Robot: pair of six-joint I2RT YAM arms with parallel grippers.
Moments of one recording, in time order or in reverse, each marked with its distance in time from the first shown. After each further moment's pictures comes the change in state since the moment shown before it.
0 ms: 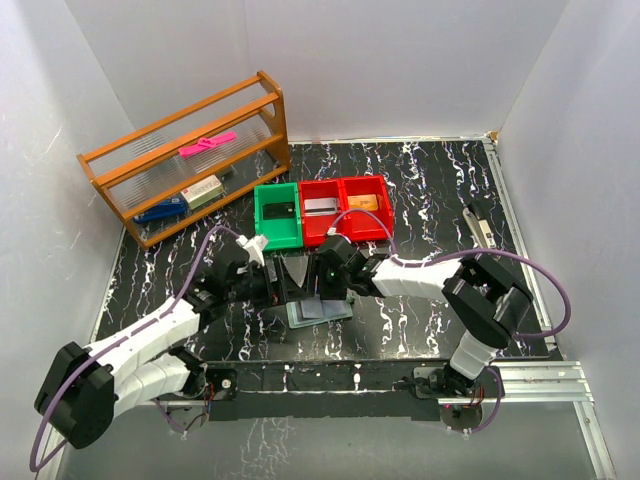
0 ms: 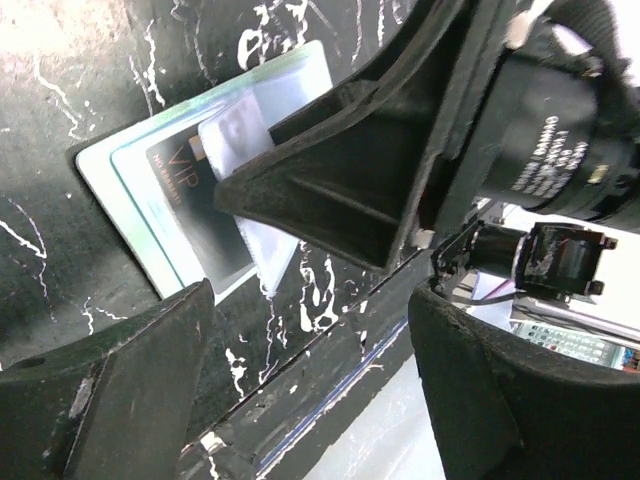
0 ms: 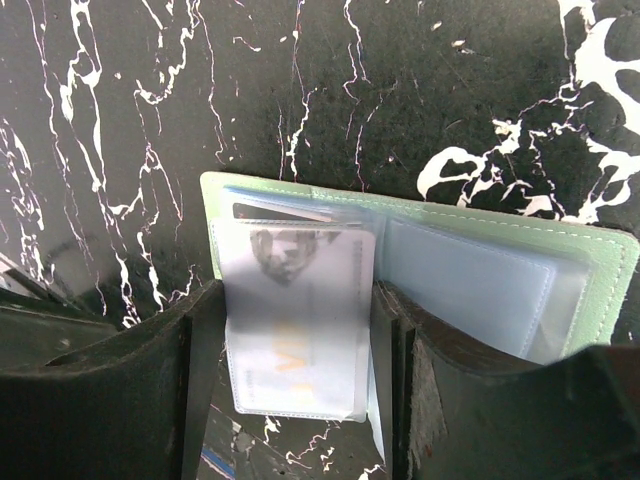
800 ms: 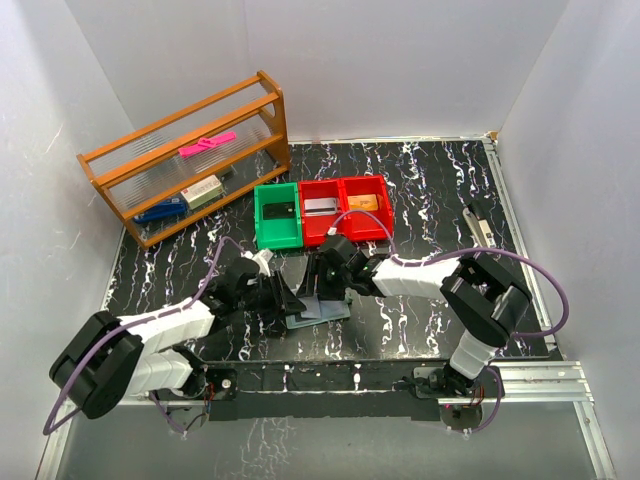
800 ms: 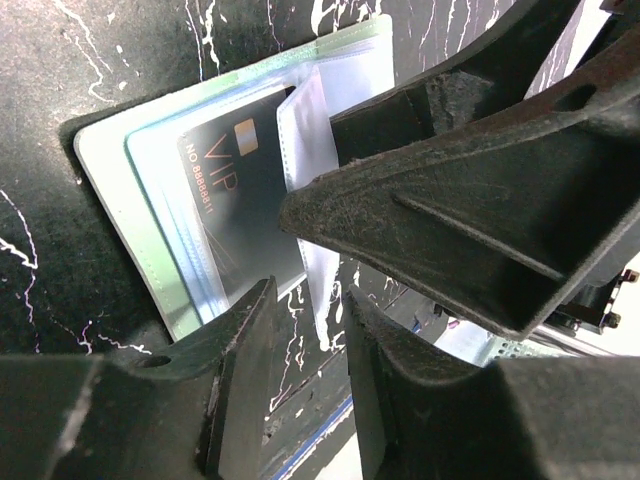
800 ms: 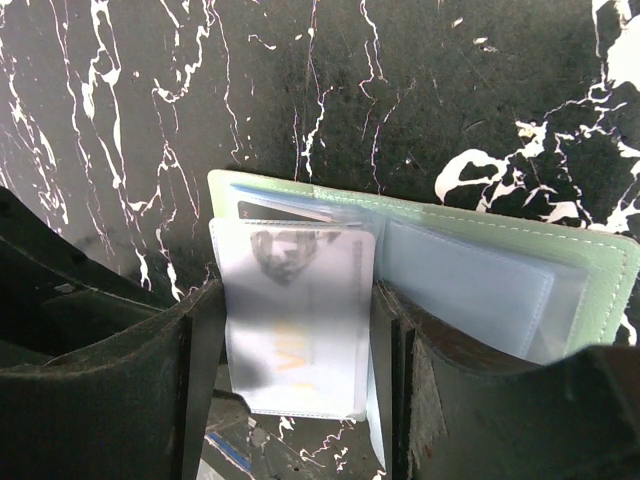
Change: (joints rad) left arm -0.067 0.169 -0.143 0.274 -0.022 -0.166; right arm -0.013 0.007 -0.011 0.040 -0.050 0.027
